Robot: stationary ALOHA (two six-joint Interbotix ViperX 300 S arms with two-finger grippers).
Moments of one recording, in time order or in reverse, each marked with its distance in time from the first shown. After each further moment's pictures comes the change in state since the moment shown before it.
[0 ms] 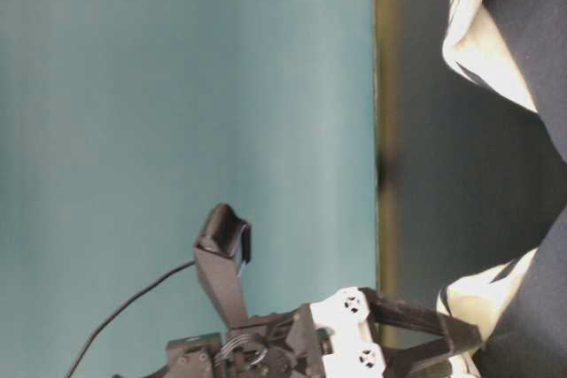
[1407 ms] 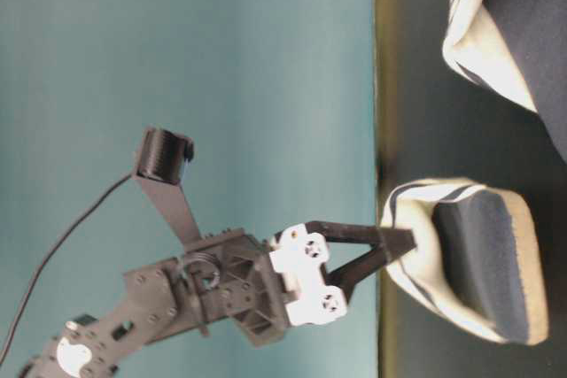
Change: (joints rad) left arm 0.015 0.072 -0.156 0.012 -0.110 0.514; right arm 0.000 -0.002 0.028 0.000 0.000 0.000
